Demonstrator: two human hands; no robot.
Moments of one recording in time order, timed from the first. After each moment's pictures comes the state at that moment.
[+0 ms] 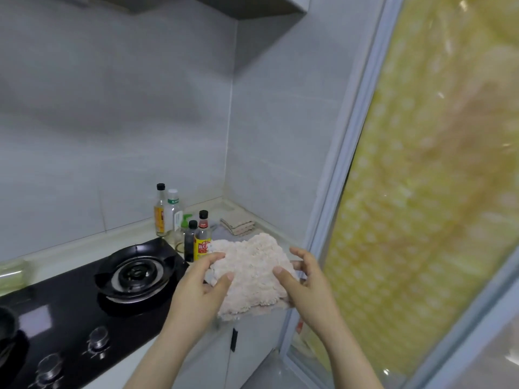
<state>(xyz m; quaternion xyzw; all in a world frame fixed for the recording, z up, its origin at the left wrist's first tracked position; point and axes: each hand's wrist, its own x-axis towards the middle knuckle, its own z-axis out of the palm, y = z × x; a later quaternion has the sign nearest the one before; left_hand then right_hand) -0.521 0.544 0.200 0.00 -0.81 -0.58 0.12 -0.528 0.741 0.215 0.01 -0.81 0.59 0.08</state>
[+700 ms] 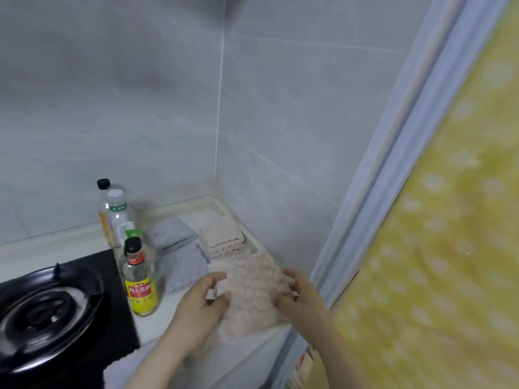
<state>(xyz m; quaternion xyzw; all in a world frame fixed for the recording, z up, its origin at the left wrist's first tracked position) -0.840 0.676 0.119 0.10 -0.80 -0.59 0.04 -0.882 0.878 0.134 0.03 -0.83 0.55 -0.11</state>
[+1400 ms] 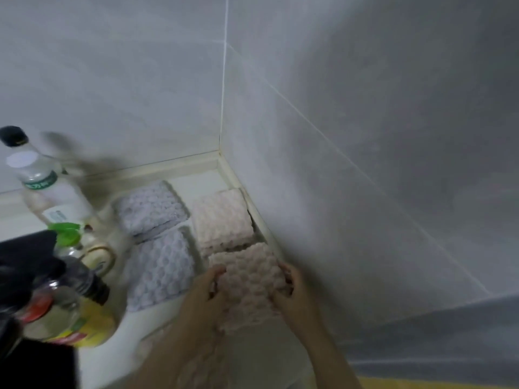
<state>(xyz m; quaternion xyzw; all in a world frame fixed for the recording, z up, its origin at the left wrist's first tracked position) -1.047 0.669 -0.003 0.26 -0.78 -0.57 -0.09 -1.103 0.847 -0.001 -0.04 -0.84 0.50 -0.21</state>
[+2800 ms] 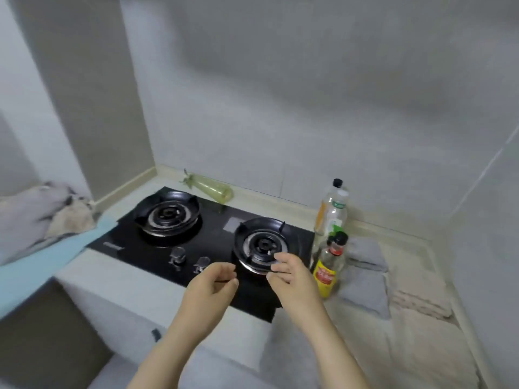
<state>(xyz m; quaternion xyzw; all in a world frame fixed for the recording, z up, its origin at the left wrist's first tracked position) -0.636 0.589 0.140 0.48 -0.68 -0.46 0.31 -0.799 0.639 0.127 0.41 -0.71 0.48 -0.30</state>
